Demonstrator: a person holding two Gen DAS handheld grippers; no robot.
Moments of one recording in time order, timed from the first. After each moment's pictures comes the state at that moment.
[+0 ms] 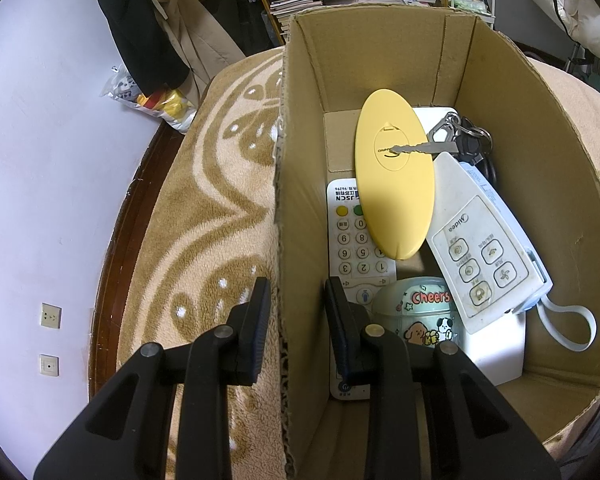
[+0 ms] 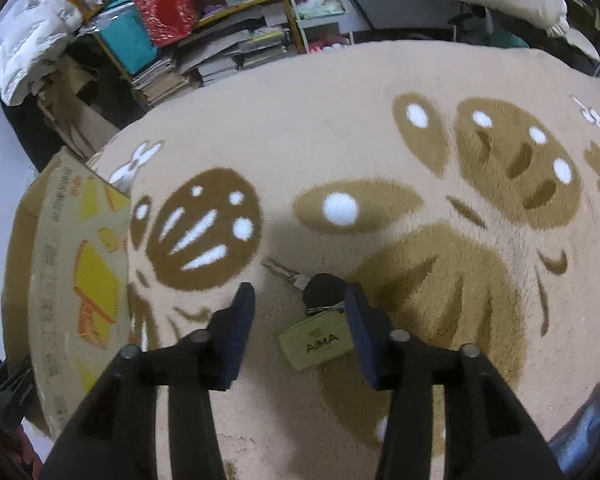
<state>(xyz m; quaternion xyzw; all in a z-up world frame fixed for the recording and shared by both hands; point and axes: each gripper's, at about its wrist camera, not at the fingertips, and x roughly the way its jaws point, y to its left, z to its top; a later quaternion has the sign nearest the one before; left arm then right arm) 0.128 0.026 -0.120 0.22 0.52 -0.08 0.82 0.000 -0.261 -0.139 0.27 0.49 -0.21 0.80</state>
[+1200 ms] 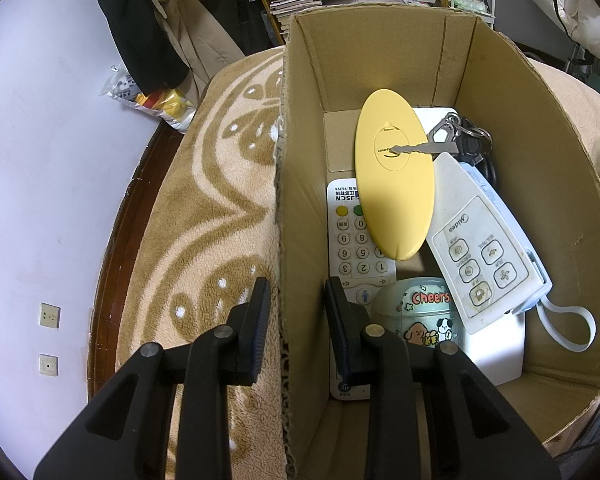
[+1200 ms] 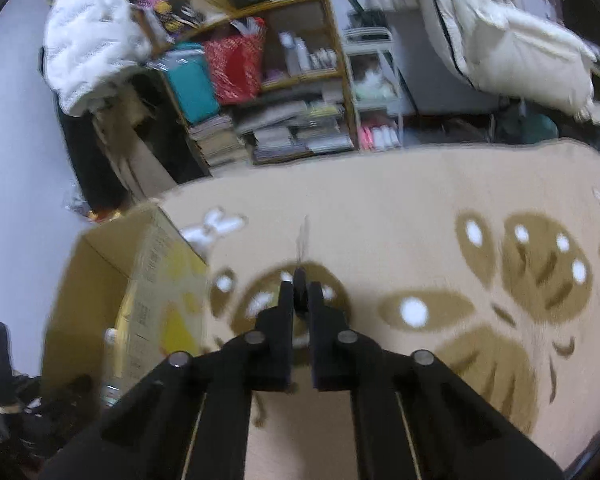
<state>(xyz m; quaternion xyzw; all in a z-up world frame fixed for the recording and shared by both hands) 0.128 0.024 -0.121 0.22 0.52 -0.08 0.82 0.030 -0.213 -0.069 0.19 0.37 -0.17 0.89</state>
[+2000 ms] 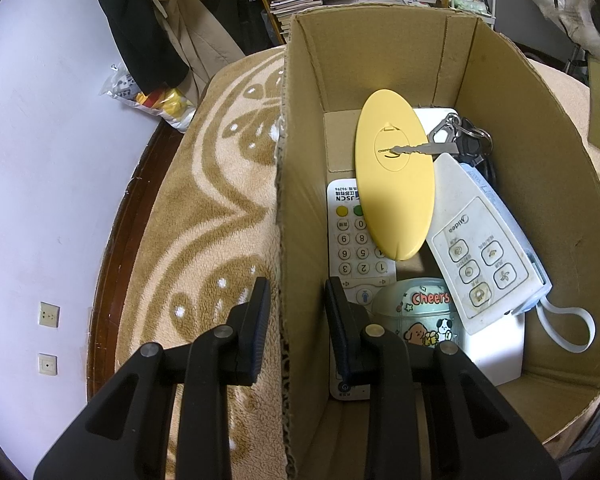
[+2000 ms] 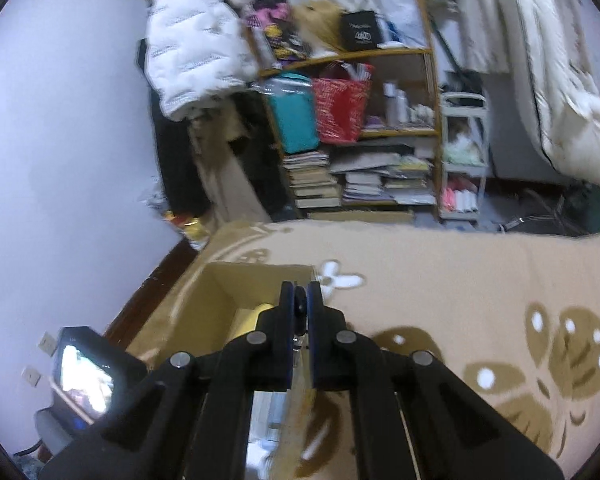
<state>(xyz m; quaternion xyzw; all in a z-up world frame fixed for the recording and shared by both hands) 0.127 0.023 -0.122 0.22 0.52 -0.08 0.82 0.061 -0.136 0.004 0.13 0.31 -0.04 0.94</state>
